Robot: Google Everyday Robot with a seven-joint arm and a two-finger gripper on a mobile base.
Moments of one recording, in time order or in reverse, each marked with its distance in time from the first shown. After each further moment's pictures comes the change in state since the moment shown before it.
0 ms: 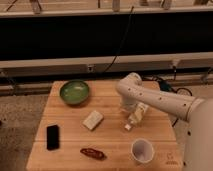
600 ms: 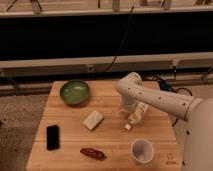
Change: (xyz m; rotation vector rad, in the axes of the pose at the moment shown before) arm -0.002 -0.002 0.001 -0.007 -0.018 -0.019
